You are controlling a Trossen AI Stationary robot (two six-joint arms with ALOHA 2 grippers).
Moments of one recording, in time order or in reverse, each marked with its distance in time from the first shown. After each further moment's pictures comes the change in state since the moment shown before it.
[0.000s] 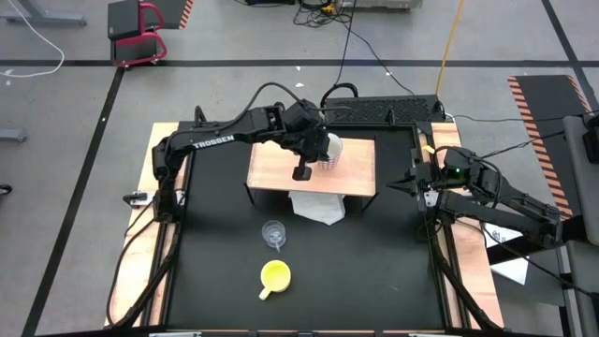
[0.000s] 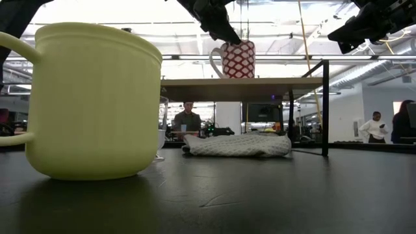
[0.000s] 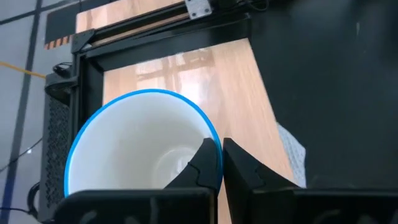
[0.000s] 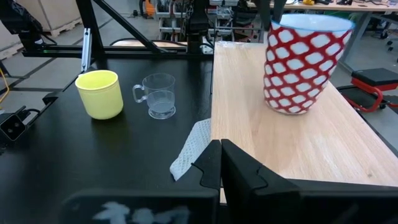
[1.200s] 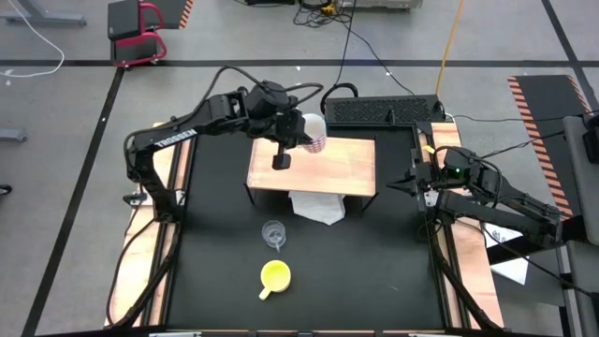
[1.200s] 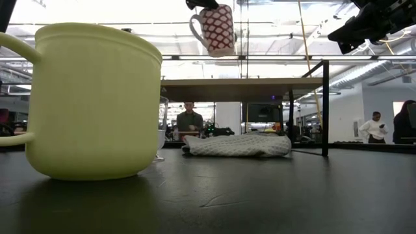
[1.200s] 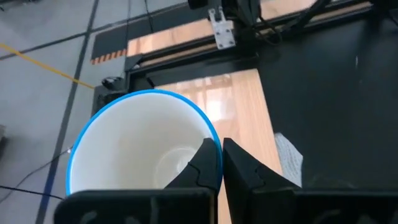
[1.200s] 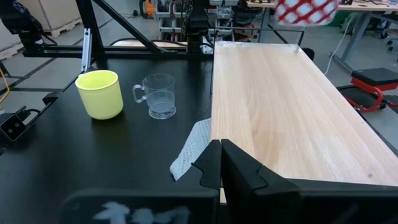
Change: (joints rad) left arm 0.013 -0.200 0.006 -0.074 -0.069 -0.048; right arm 0.000 0.000 0.000 -0.001 0.000 0.001
